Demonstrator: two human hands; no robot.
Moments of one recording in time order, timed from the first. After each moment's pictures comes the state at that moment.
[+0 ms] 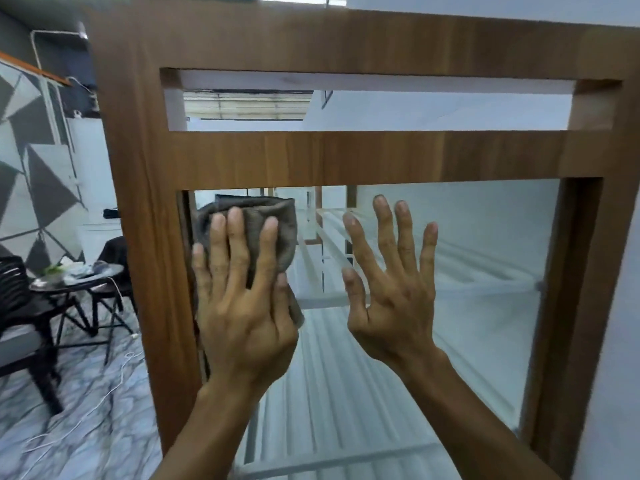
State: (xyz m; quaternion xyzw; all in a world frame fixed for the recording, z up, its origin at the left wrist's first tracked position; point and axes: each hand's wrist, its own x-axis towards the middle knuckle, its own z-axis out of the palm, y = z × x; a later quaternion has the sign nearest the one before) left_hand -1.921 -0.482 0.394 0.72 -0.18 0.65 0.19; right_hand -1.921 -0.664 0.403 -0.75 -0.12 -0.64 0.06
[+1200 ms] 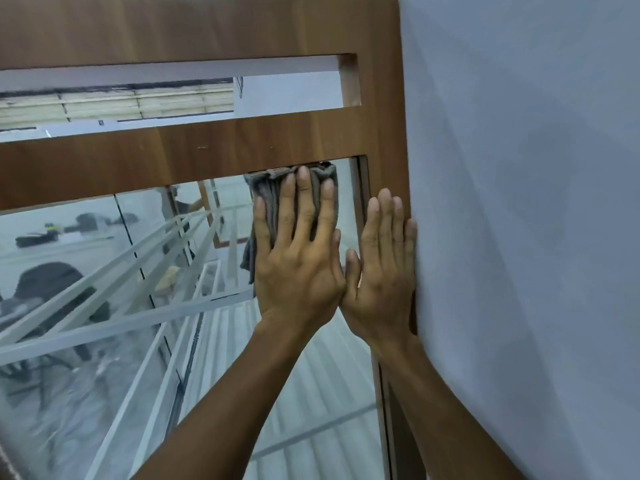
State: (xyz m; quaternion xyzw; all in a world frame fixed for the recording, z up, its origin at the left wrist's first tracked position) left_hand -1.924 -0.771 0.410 0.73 -0.27 0.62 0.08; right_hand -1.946 -0.880 0.368 -0.71 0.00 -0.69 0.15
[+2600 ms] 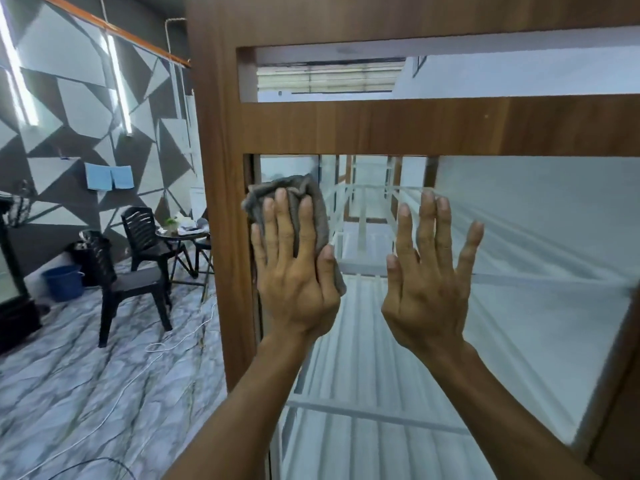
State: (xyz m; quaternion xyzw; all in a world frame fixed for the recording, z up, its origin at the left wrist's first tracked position) left_hand -1.921 -0.498 0.371 0.74 -0.08 0.64 0.19; right_hand -1.920 -0.666 0.375 -0.75 -0.16 -0.63 0.10
